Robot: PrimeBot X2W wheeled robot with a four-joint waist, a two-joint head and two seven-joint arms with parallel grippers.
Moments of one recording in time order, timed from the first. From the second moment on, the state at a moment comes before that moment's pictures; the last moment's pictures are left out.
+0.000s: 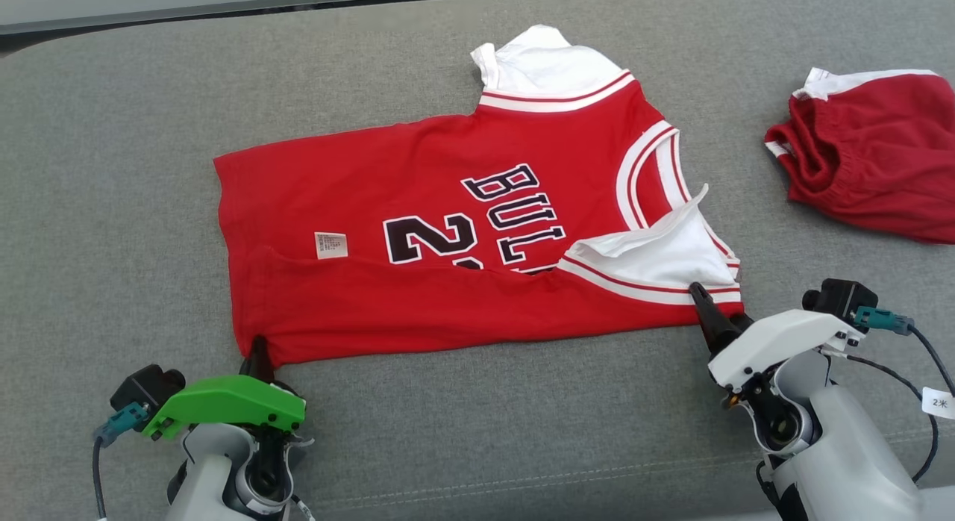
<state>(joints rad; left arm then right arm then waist) -0.33 0.11 -0.22 0.66 -1.09 0.11 -0.16 -0.37 -0.06 0.00 0.62 0.72 0.13 0.12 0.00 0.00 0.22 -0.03</state>
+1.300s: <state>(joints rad) 0.00 0.17 -0.26 0.24 -1.14 0.20 -0.02 -0.21 -0.17 0.06 0.44 0.89 0.13 0.14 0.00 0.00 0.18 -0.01</state>
